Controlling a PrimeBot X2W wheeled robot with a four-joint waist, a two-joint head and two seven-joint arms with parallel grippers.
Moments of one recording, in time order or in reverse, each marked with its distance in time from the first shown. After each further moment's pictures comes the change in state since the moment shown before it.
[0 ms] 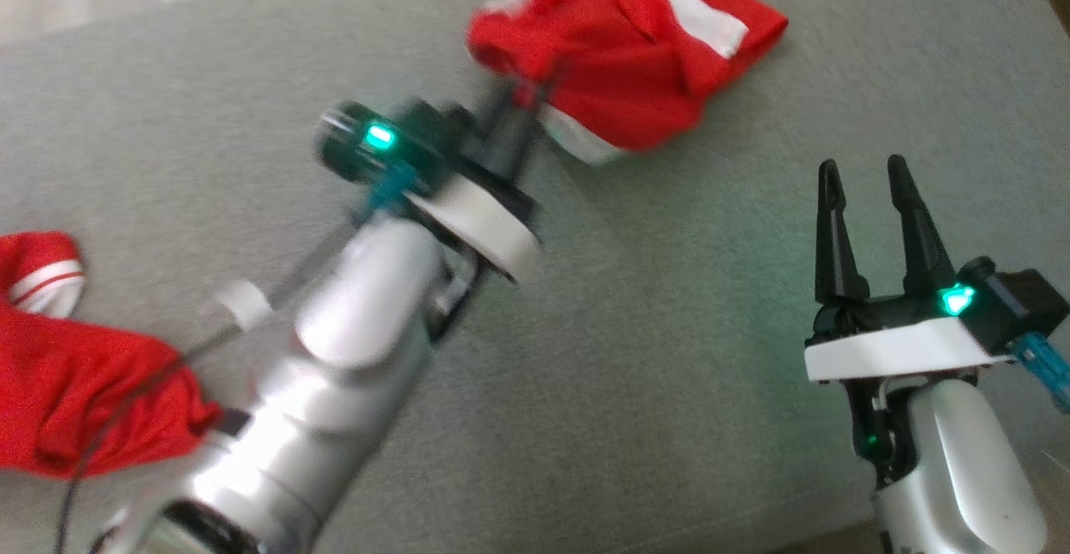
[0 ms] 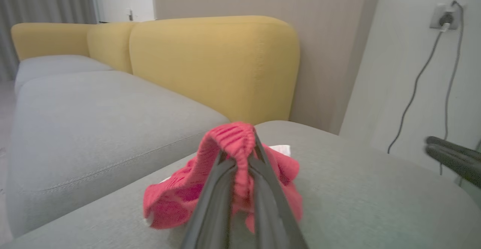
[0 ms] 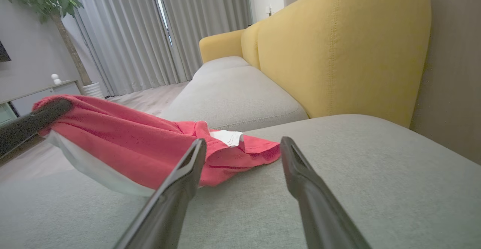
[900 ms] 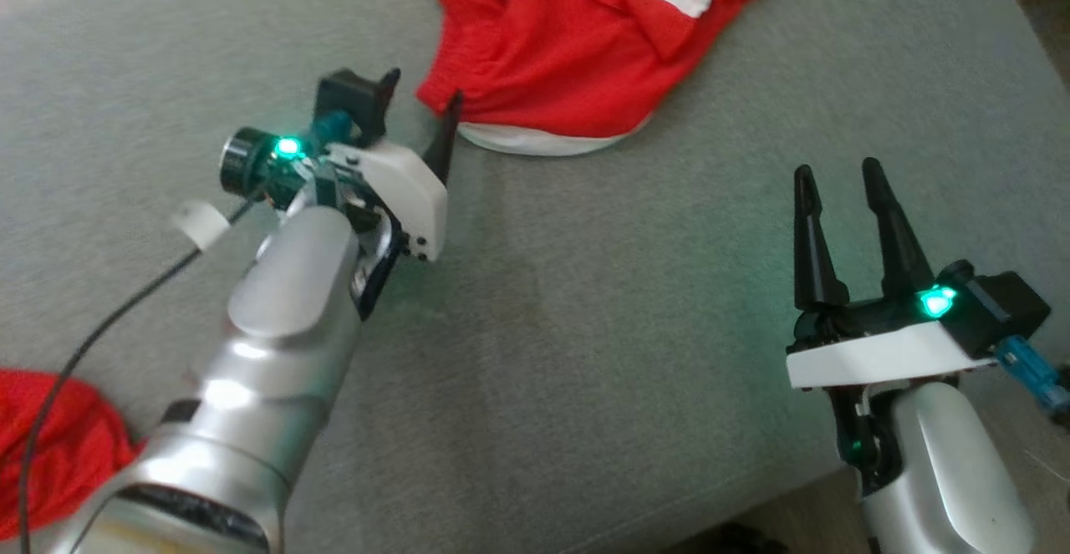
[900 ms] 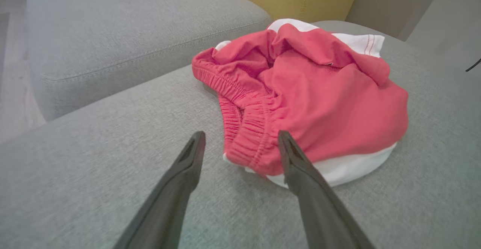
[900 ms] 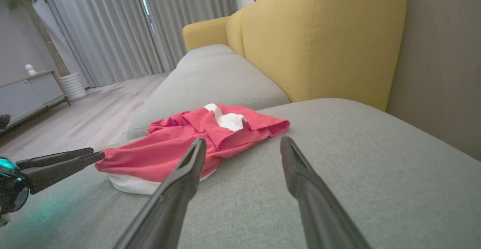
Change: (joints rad) left arm 0.000 0.003 0.242 0.164 0.173 0.024 0.296; right arm 0.009 0.000 0.042 -0.013 0.013 0.000 0.000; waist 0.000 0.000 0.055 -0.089
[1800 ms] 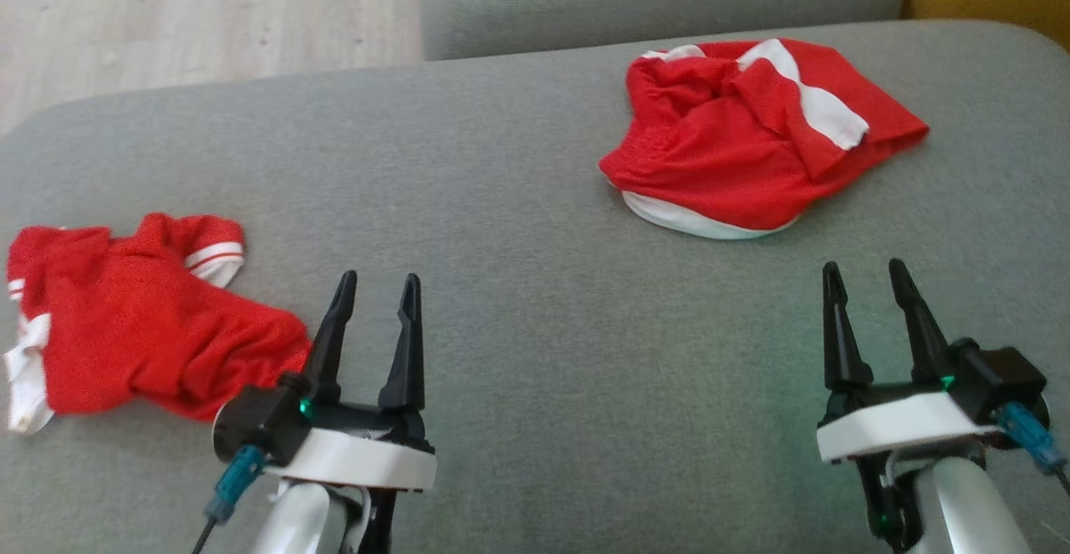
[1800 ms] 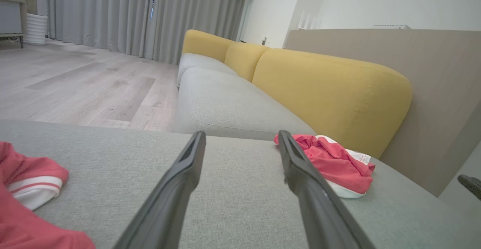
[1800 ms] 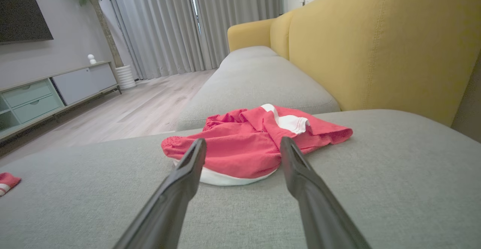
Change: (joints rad) left arm 0.735 0.009 0.188 -0.668 -0.085 0.004 -0.300; right arm 0.126 0.000 -0.097 0.102 -0.091 0.000 0.000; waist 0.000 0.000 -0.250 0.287
